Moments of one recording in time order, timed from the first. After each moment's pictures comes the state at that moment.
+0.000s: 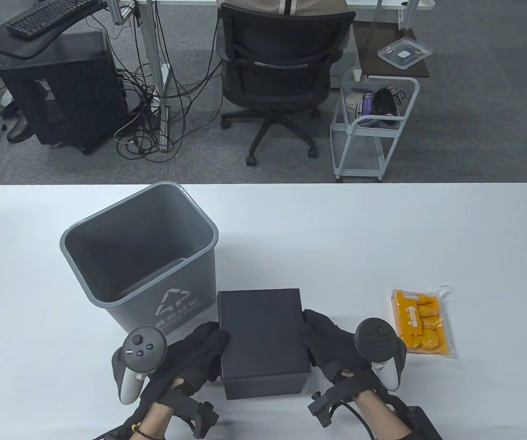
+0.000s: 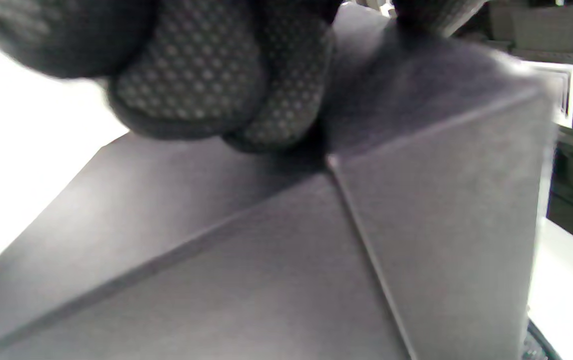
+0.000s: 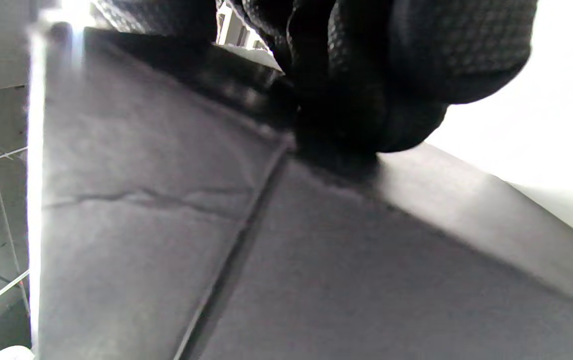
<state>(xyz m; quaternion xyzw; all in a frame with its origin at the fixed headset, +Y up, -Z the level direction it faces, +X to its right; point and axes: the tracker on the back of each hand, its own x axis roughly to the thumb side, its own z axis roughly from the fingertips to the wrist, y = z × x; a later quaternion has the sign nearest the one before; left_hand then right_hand) -0.192 -0.712 -0.242 -0.06 -0.08 0.54 0.83 0.138 -0.725 -0.270 0.09 0.03 0.83 0.55</state>
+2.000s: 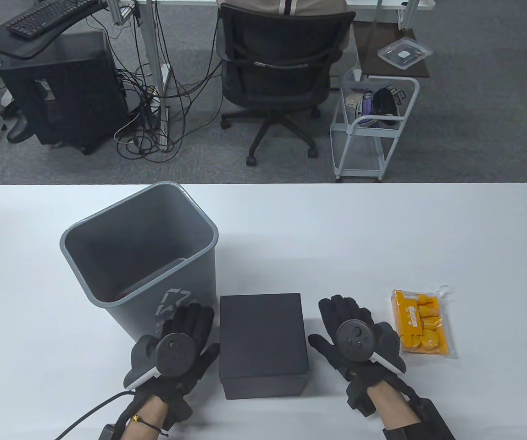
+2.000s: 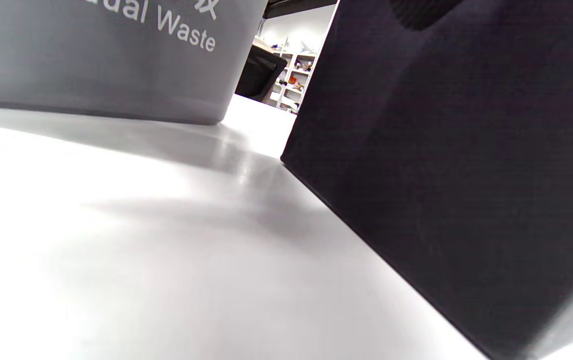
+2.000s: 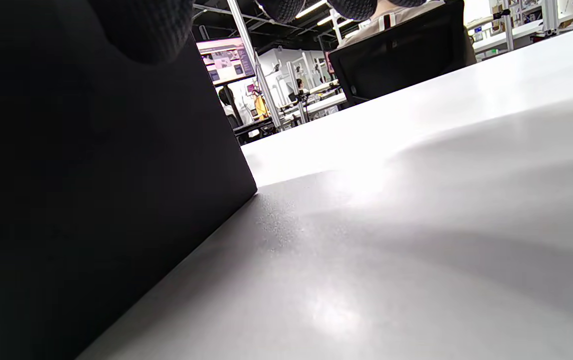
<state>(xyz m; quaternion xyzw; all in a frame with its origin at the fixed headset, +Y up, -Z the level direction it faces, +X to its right) -0.193 -0.744 -0.259 -0.06 -0.19 0.20 0.96 0.160 -0.754 -0.294 0.17 0.03 0.97 0.18</state>
